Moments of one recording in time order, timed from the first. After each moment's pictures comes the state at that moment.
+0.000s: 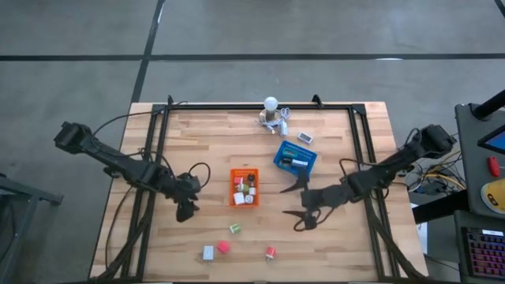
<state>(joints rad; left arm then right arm) -0.39 1.02 0.47 -0.49 0.03 -0.72 0.47 1.31 0.62 0.29 0.40 0.01</state>
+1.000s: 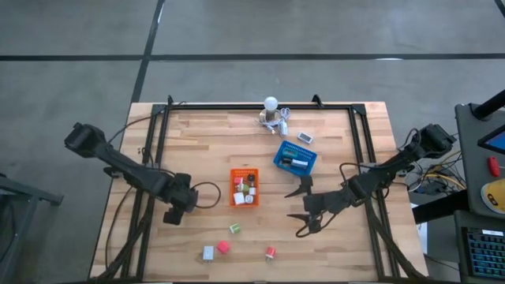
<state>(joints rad) -0.48 1.27 0.56 -0.78 -0.02 -0.33 0.52 1.31 0.59 0.23 0.42 0.06</state>
